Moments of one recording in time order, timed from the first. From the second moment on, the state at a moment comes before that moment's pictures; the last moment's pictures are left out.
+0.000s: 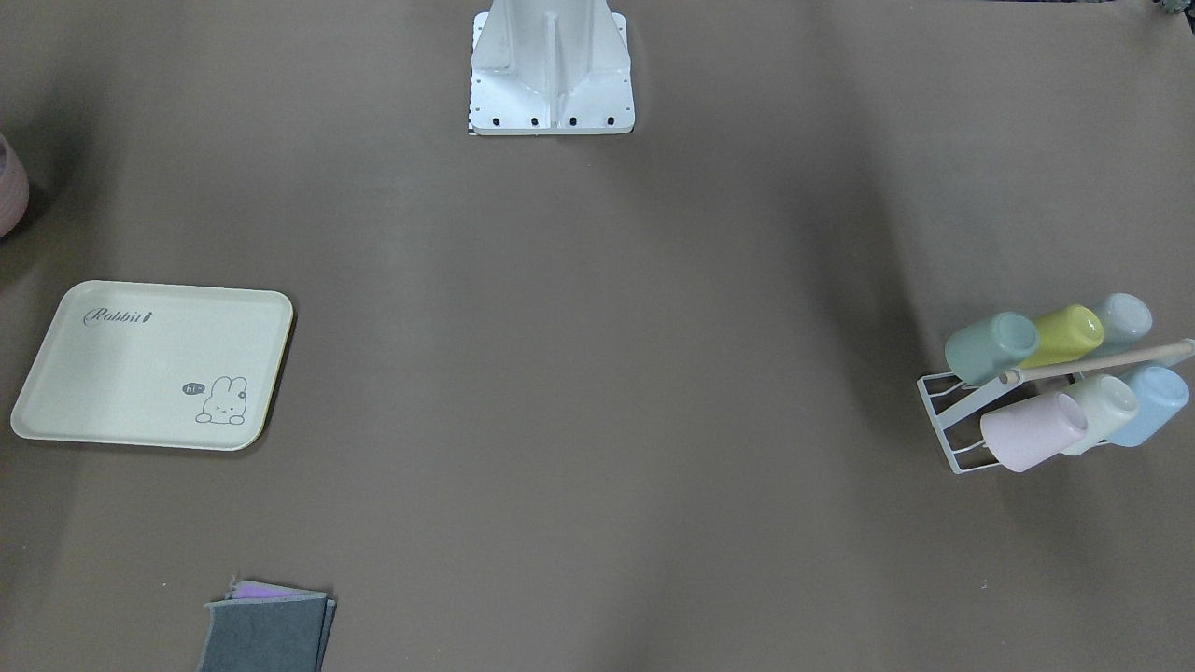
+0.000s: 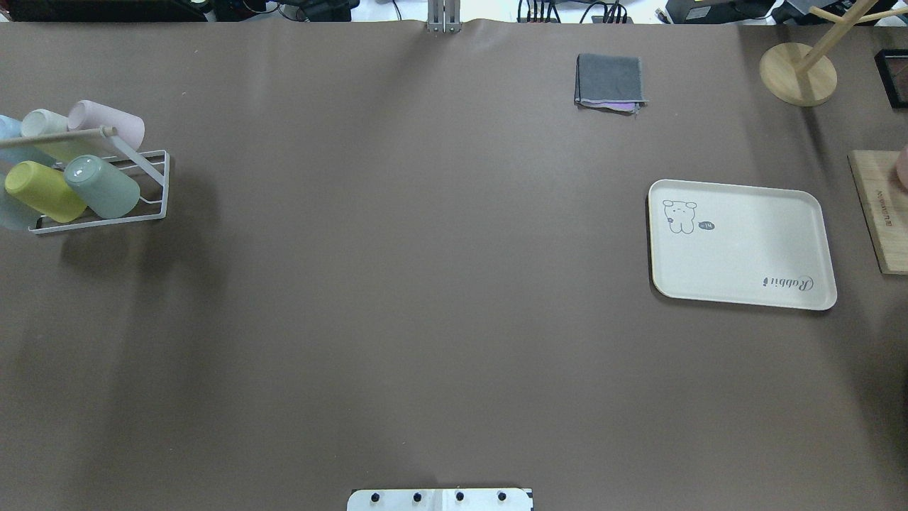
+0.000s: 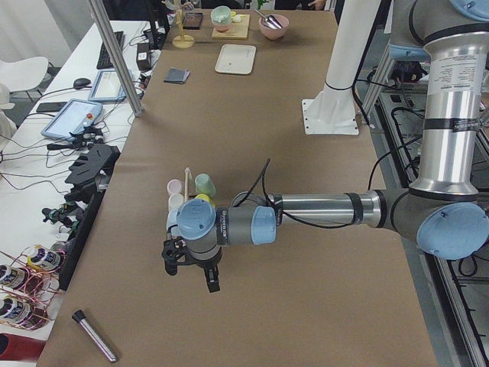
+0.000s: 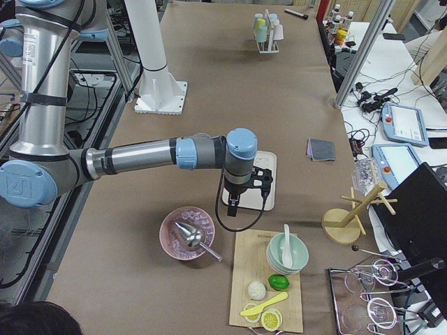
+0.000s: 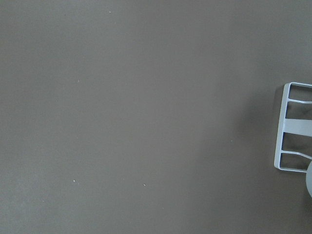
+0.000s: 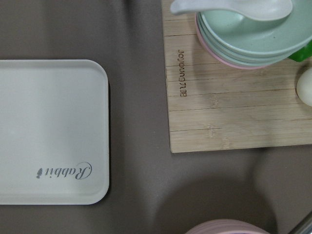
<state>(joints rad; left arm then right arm) -1.63 -1.57 -1.55 -1.56 -2.36 -0.19 1.46 -1.70 1.89 -1.70 2.33 0.22</state>
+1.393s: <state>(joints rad) -1.35 -1.63 -1.97 -1.30 -2.30 -0.35 1.23 -1.43 1.51 -1.51 2.28 0.33</state>
